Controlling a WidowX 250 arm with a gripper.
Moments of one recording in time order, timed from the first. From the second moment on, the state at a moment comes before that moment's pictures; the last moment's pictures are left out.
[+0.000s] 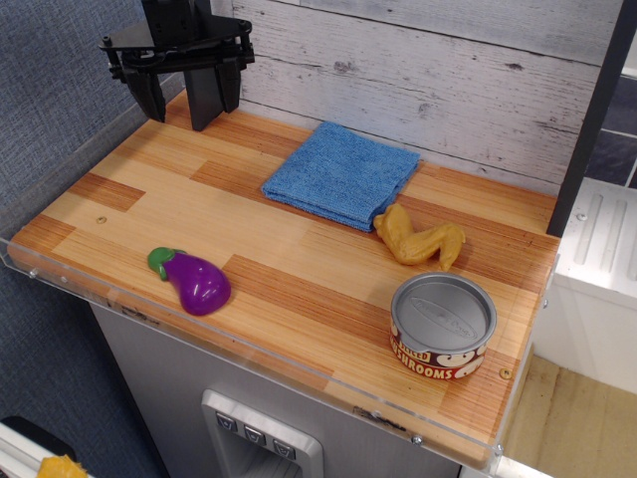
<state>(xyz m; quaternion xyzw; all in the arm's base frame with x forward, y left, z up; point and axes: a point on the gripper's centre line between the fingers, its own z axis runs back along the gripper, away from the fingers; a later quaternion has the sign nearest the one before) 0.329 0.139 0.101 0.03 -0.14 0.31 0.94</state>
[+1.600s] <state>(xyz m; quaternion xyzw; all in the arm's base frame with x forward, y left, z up) 0.271 -0.074 0.080 -0.08 -0.06 0.42 0.90</state>
